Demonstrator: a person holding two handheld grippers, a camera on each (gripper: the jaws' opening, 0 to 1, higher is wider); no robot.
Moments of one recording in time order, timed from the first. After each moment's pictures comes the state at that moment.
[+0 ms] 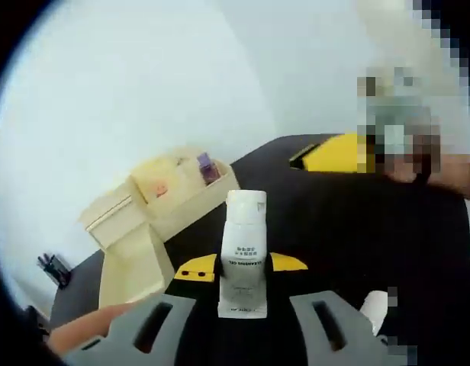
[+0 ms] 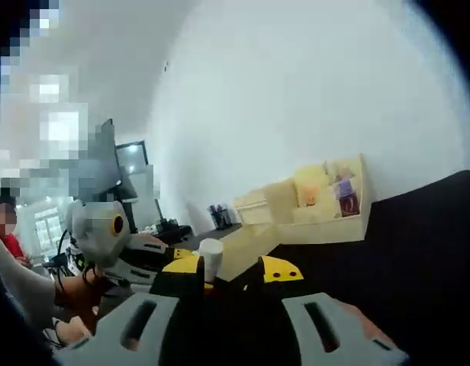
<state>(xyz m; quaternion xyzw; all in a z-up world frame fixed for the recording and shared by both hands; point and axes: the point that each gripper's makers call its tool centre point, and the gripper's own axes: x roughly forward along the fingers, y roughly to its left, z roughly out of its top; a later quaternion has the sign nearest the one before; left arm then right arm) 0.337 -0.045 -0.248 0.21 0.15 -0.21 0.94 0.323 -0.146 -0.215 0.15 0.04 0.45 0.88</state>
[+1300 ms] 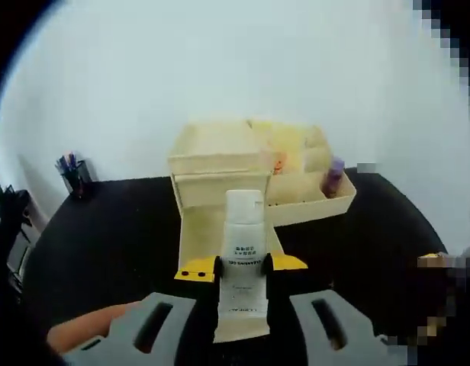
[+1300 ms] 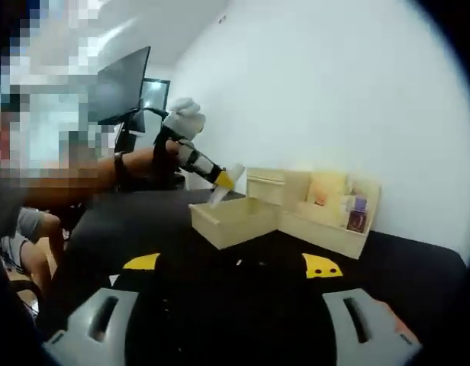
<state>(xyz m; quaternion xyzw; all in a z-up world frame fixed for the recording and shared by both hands) 0.447 0.099 -0.229 -0.01 0.29 -0.04 0.96 0.303 -0.117 -0.244 -0.05 0.03 0.46 0.88</state>
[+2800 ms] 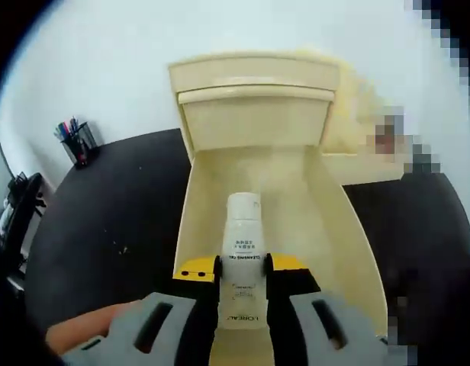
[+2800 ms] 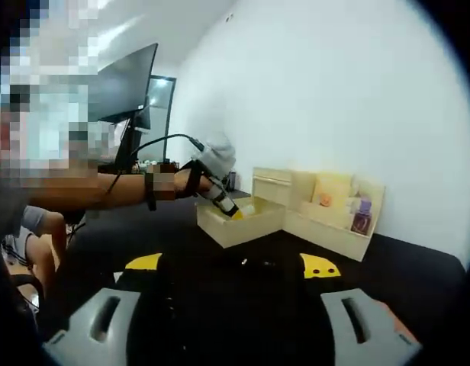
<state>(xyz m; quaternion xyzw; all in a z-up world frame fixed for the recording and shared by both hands) 0.458 0.116 -0.316 0.02 0.38 0.03 0.92 0.302 -0.113 -0.238 -0.06 0.03 0.47 0.88</state>
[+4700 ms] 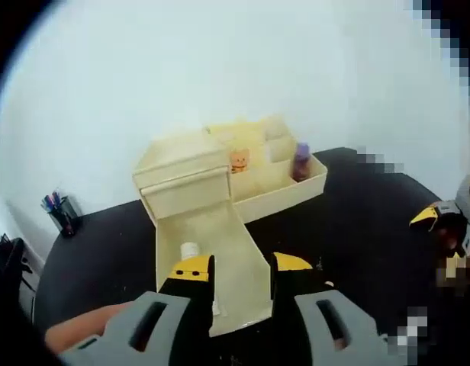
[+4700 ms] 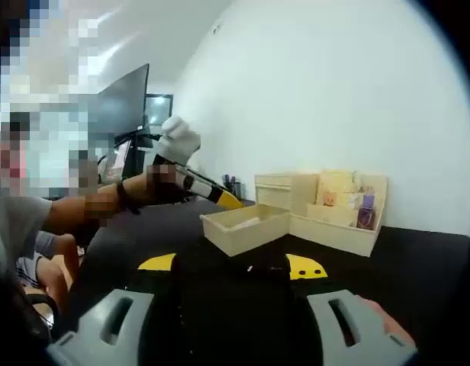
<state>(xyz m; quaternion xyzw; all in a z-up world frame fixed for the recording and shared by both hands) 0.403 0.051 -0.229 0.09 0.23 -0.14 0.96 0.304 -0.117 -0.231 0.00 0.03 0.50 0.87</state>
